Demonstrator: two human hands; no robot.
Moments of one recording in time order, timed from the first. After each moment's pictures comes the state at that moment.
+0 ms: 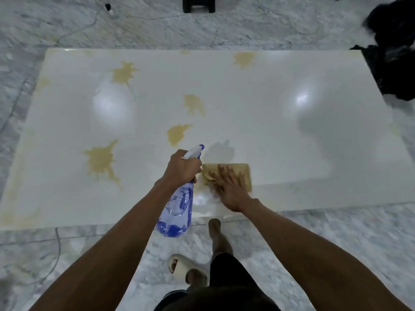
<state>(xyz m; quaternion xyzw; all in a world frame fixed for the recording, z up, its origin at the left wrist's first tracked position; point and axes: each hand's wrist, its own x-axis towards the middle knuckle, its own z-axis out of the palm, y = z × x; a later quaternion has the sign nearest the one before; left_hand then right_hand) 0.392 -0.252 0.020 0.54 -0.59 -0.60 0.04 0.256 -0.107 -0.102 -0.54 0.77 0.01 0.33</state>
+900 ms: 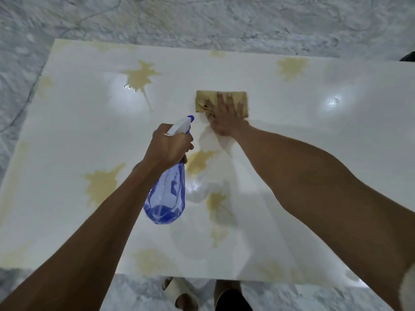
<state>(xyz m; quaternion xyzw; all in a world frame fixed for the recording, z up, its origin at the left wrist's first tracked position) 0.373 -0.427 0.000 0.59 -0.58 -0.56 0.13 0.170 -0.459 -0.132 -0.57 0.78 0.03 0.25</state>
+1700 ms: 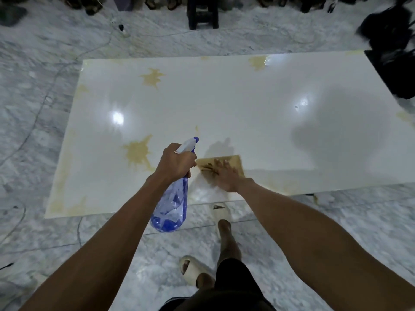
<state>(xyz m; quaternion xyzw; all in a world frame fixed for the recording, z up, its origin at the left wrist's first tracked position) 0.520 -0.267 0.065 0.53 -0.63 -0.57 0.08 0.360 -0.173 -0.069 -0.50 0.77 0.01 0.40</state>
